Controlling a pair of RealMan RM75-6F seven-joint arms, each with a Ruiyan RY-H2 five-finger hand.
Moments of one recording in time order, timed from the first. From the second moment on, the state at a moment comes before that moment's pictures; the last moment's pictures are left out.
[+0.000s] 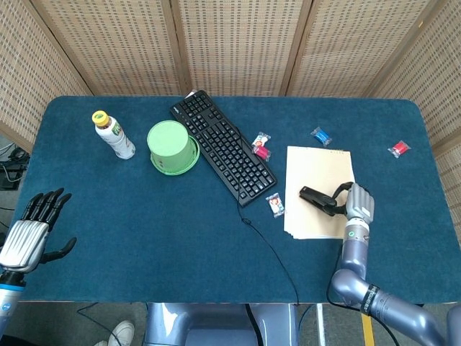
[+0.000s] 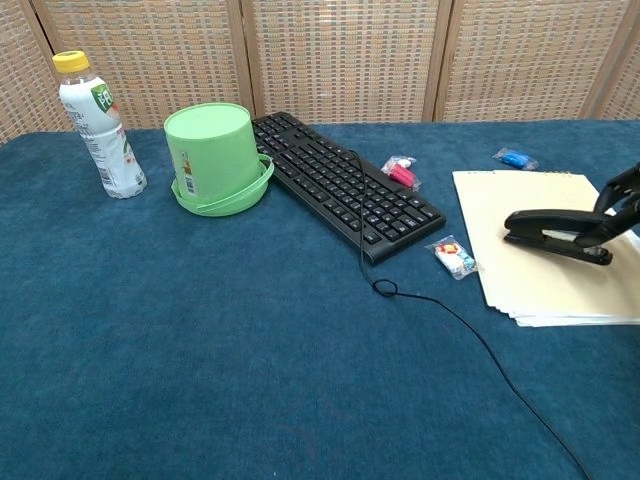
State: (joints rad) left arm -0.19 -1.11 -0.01 -1.64 1.55 1.41 0.00; right arm 0.58 -1.63 0.42 -1.36 -0.48 1.16 -0.36
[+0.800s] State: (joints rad) left arm -0.18 -1.10 -0.02 -1.64 1.53 1.41 0.00; right arm 0.49 -1.51 0.36 -1.52 -0.67 1.26 -0.32
